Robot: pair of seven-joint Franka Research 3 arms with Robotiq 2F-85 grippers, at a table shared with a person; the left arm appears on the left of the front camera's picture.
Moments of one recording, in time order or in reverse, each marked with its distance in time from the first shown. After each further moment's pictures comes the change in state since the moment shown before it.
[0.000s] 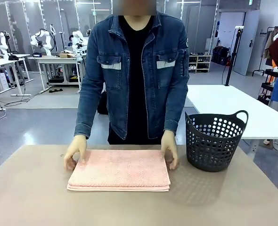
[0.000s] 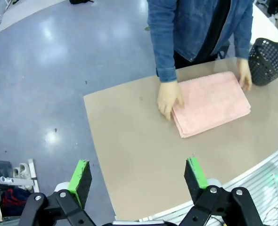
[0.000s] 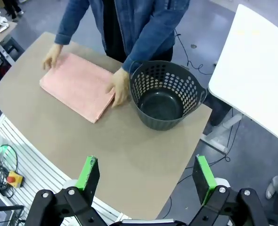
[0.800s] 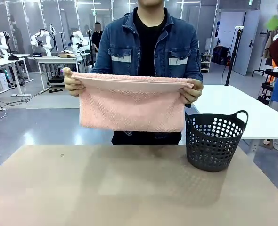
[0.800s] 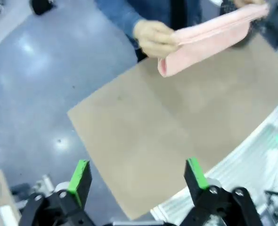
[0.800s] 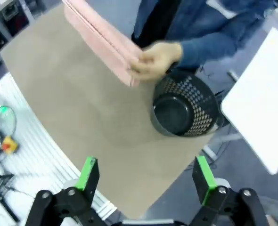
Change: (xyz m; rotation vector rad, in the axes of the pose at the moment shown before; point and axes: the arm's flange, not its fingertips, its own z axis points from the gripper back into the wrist) left arm 0.069 -0.072 -0.005 -0.080 0.101 -0.247; right arm 0.080 0.050 -0.024 0.068 0.125 0.230
